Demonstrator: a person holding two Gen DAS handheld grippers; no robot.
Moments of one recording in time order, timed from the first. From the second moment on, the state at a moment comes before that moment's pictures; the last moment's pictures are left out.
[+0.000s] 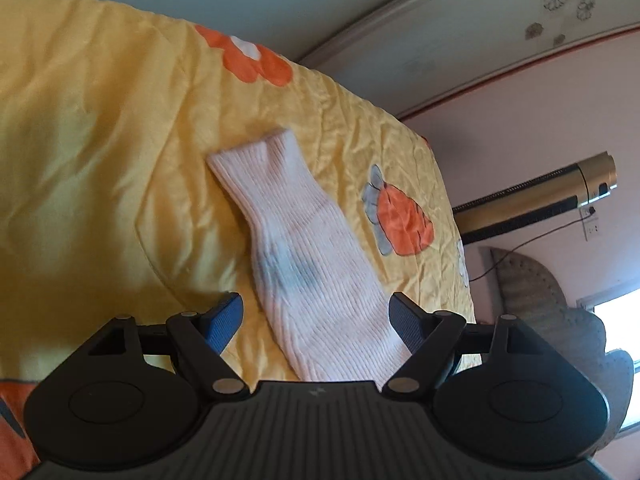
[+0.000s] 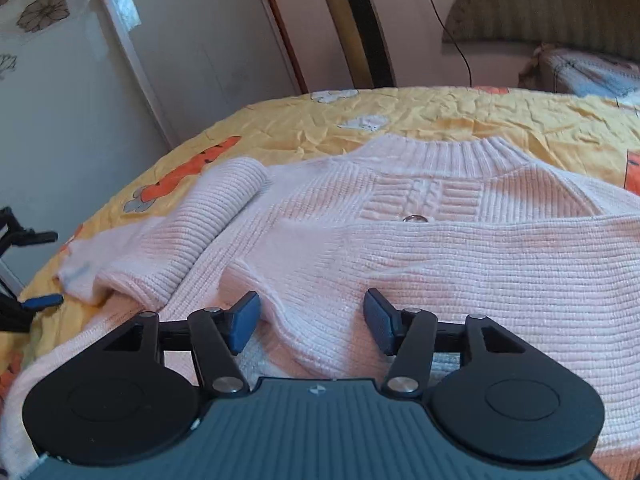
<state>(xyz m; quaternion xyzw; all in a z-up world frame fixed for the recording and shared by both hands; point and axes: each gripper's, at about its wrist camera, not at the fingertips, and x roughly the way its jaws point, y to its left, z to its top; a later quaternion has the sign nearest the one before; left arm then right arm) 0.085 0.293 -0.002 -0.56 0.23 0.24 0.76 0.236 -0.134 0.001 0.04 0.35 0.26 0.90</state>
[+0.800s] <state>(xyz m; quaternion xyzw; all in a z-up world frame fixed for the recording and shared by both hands) 0.140 0.089 0.043 -0.27 0.21 0.02 0.94 0.252 -0.174 0.013 0.28 0.39 0.27 0.84</state>
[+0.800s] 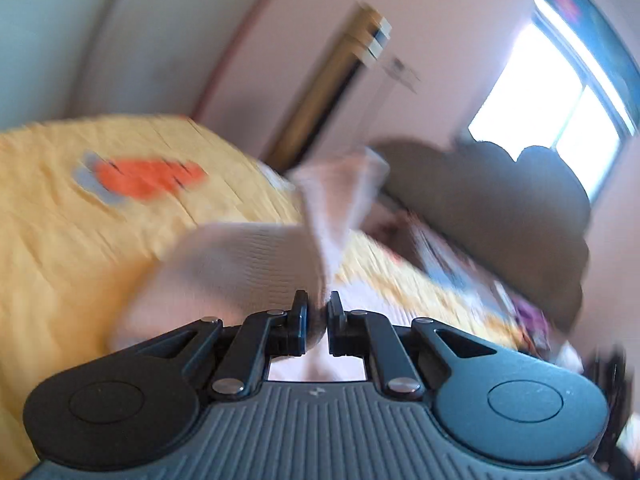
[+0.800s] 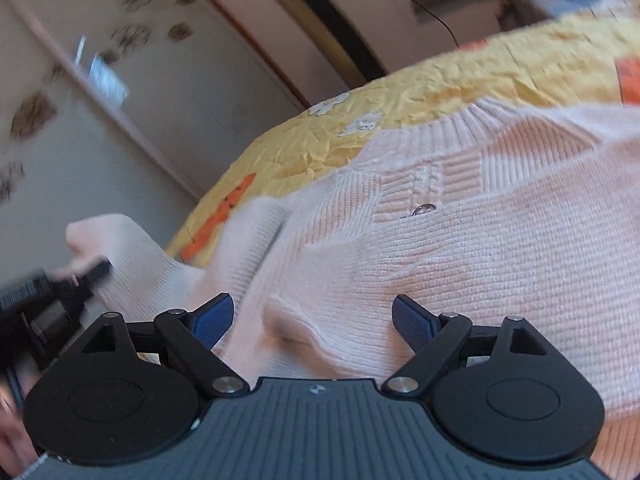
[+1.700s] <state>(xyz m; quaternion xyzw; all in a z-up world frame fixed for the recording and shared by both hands) 0.102 0.080 0.008 -0.32 0.25 0.00 0.92 0.280 -0.179 -0.021 0.43 0.51 0.24 0.71</state>
